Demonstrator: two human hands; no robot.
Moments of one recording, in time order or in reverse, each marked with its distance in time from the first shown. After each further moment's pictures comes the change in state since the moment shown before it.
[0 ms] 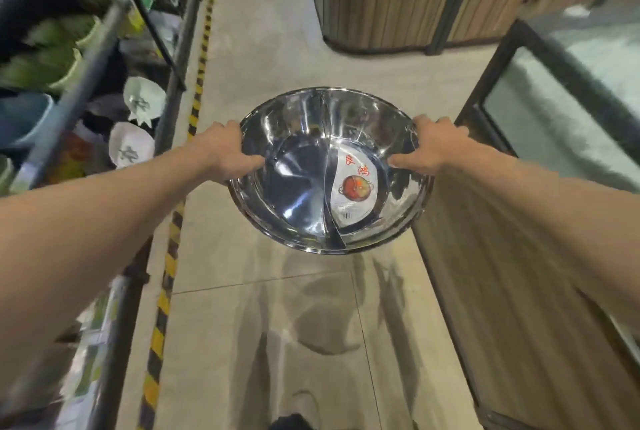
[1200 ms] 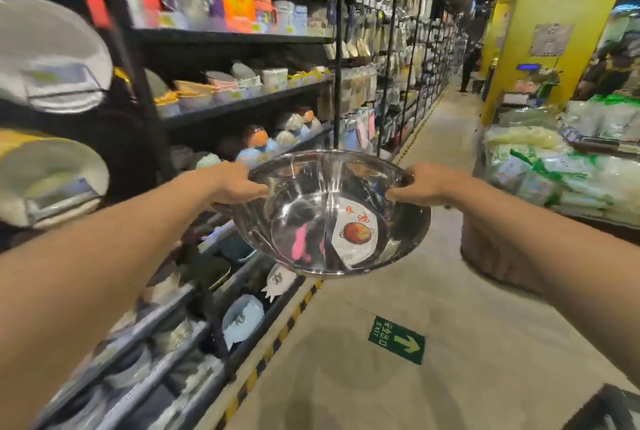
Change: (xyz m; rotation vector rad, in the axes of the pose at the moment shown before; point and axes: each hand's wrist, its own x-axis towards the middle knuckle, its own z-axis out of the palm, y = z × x) left_hand -0.216 -0.038 -0.444 -0.025 0.381 -0.461; right_hand -0.021 -0.258 -0.449 -0.092 0.117 -0.751
